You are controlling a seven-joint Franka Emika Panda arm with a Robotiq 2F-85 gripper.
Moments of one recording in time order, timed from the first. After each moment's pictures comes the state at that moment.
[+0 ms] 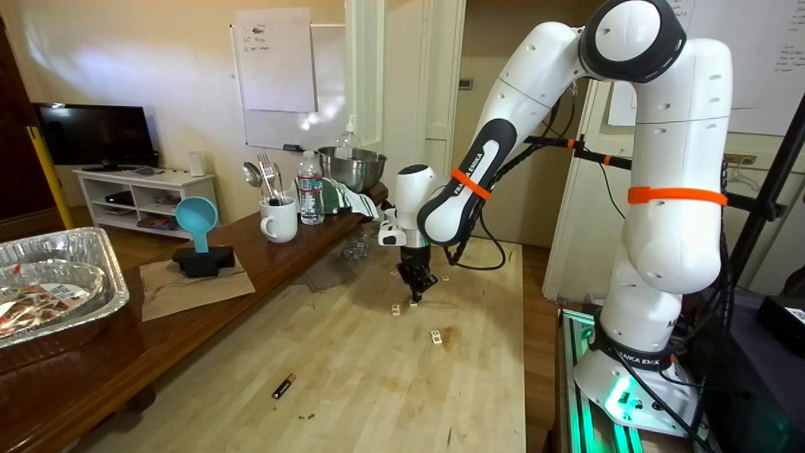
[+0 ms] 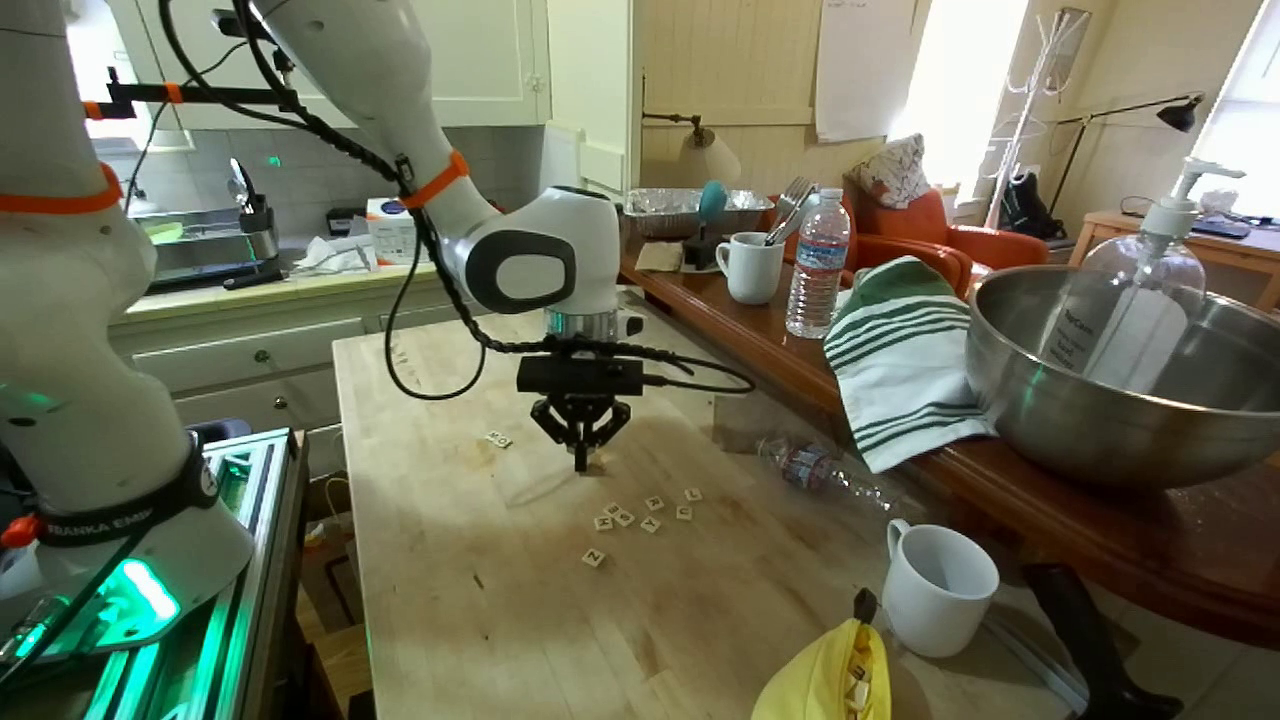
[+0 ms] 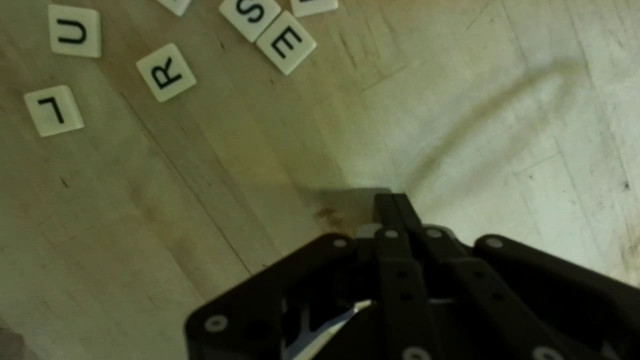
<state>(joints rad) -0.11 0.16 0.01 -2.51 -0.21 2.63 -1.07</state>
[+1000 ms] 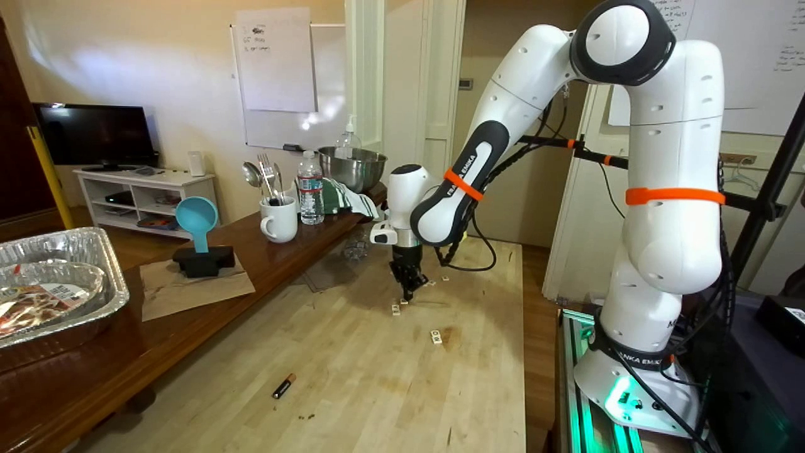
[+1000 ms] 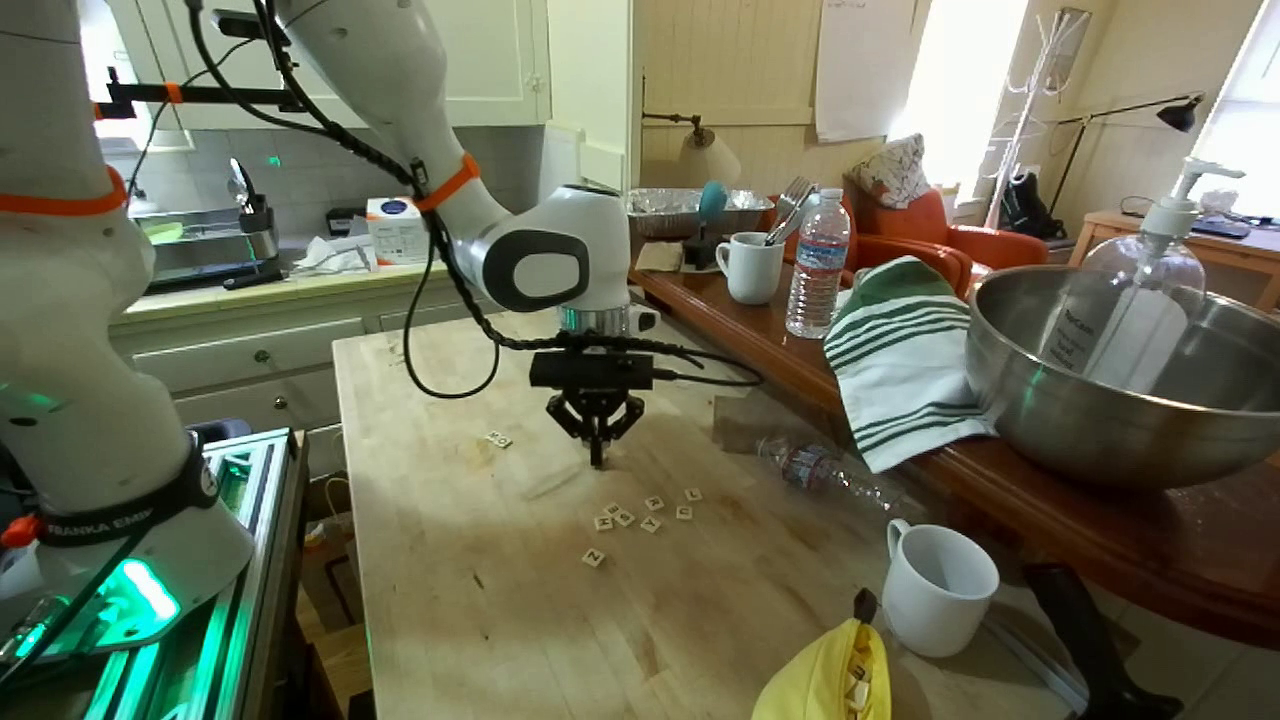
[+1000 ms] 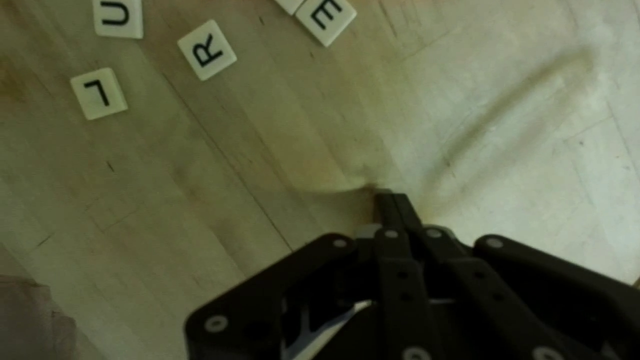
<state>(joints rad) -0.09 0.20 0.01 -2.45 -0.23 2.64 -1.00</state>
